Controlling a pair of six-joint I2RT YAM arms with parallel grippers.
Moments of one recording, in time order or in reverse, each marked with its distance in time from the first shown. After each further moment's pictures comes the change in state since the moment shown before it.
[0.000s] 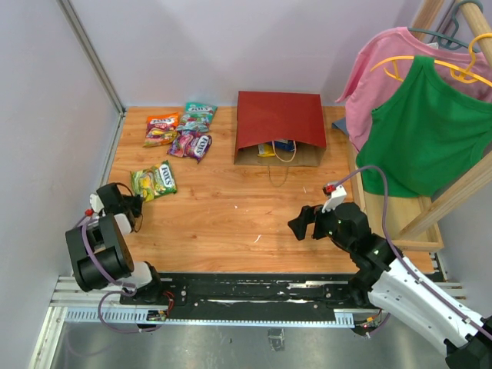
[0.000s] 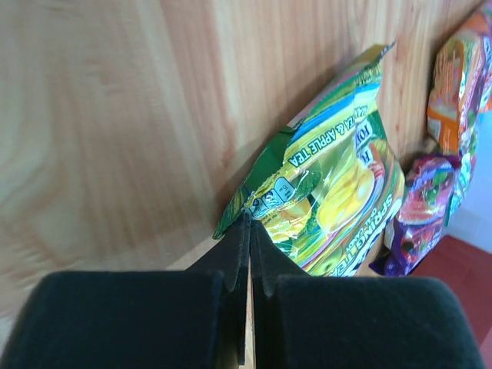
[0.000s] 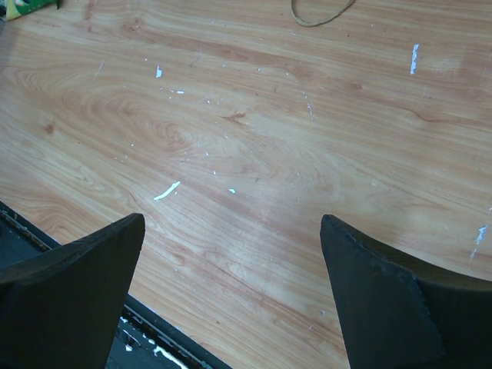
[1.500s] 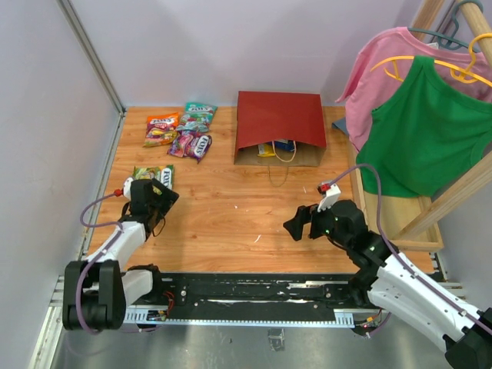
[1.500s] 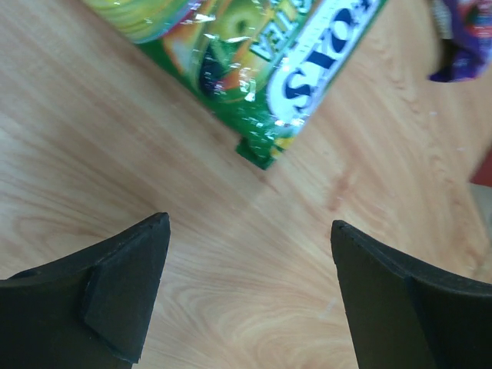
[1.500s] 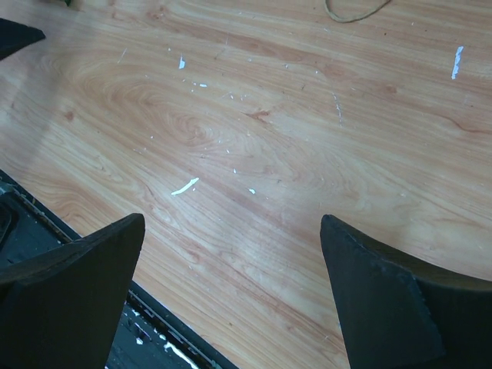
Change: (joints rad) left arm -0.417 -0.350 -0.003 -0.362 -0.159 0.203; right arm 0.000 0.064 0.000 0.060 -0.086 -0.010
